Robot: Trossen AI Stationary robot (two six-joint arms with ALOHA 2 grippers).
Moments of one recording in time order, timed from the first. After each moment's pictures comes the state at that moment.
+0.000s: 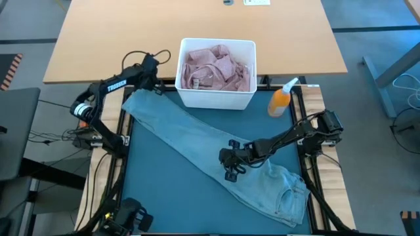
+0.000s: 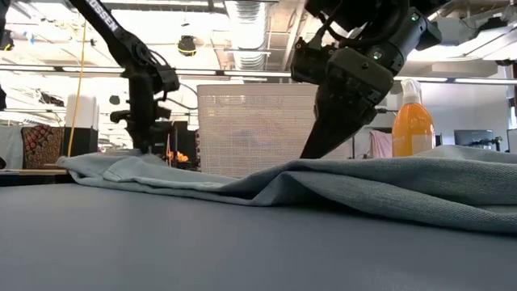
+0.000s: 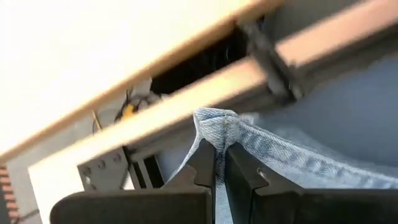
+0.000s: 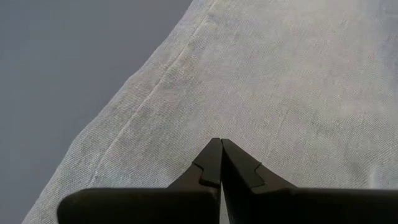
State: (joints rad) left arm 1.10 1.61 1.09 -0.56 -0.33 0.03; right arm 0.23 1.72 0.98 -0.15 0.16 0.34
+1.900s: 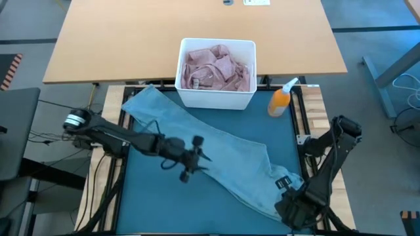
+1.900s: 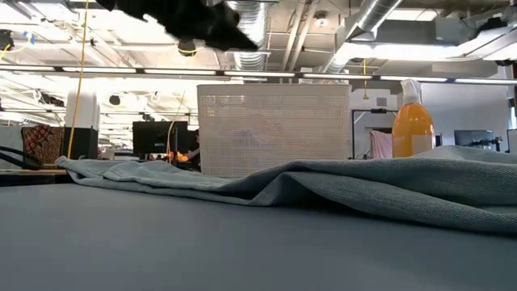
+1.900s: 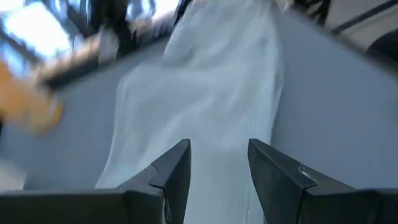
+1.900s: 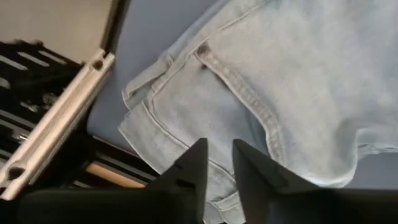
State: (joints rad) left arm -0.21 1.47 0.89 0.19 -0.03 0.33; right arm 0.97 1.60 1.34 -1.24 -0.06 0.53
